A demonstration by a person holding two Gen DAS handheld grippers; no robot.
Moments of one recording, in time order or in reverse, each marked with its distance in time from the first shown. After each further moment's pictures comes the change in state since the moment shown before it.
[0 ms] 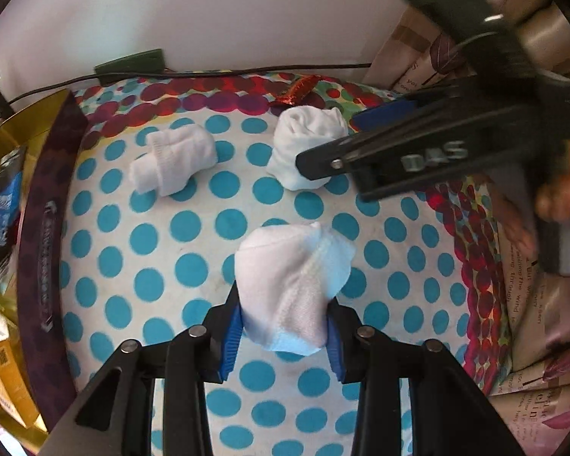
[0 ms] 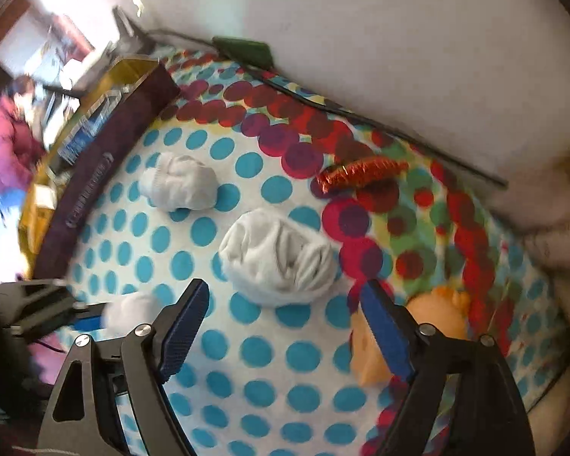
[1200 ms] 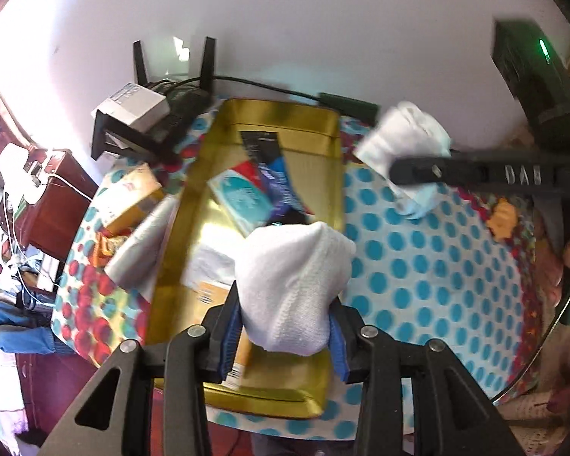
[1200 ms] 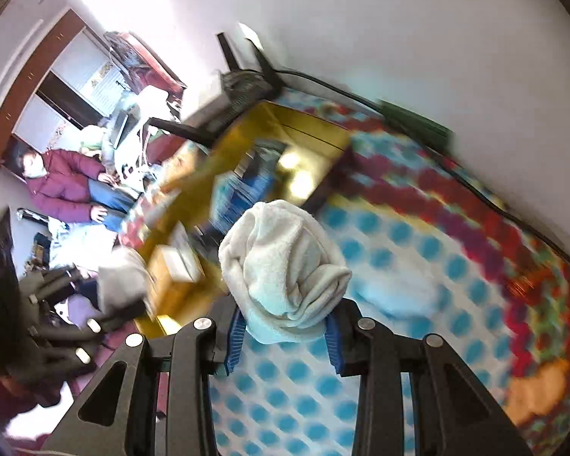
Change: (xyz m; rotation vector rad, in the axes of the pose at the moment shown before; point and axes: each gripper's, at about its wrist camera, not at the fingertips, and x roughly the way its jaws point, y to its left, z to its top) left arm -0.136 0.184 -0.038 -0.167 -0.110 0.231; right arm -0.030 0.154 0.076 0.010 -0.127 0.278
